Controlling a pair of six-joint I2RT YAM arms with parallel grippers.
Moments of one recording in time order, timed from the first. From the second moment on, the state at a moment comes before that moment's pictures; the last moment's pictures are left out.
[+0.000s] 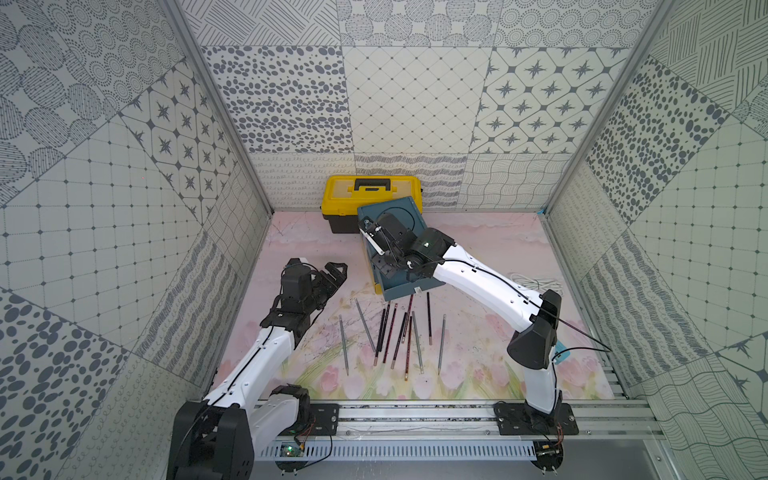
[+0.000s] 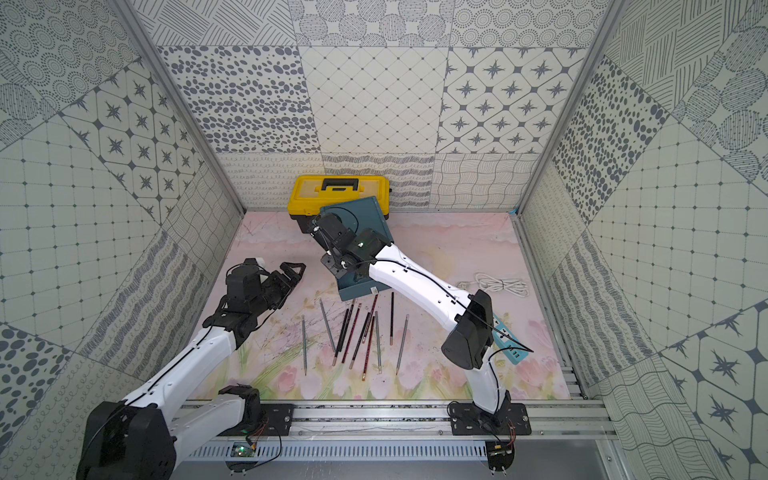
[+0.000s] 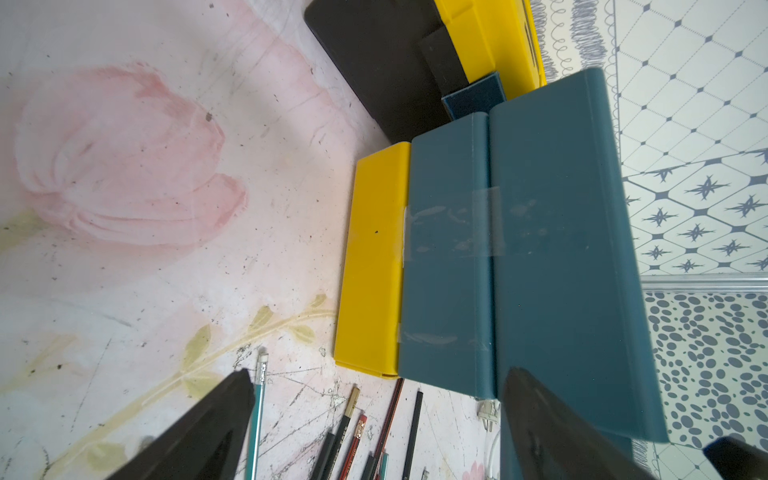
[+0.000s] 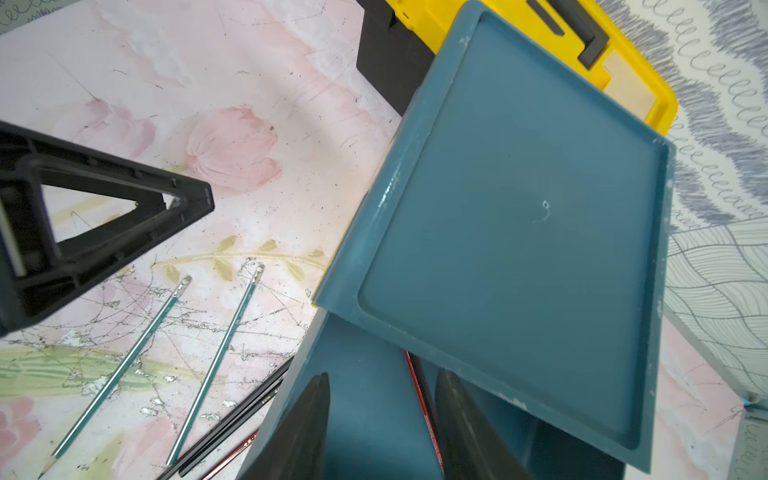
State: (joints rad) left arm -0.07 1.07 0.58 -0.02 0.23 -0.95; right arm 0.96 1.99 2.12 -1.02 0.37 0.01
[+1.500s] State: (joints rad) left arm -0.07 1.05 0.53 -0.02 0.26 -0.95; right arm 1.37 1.65 1.02 -0.63 0.32 0.91
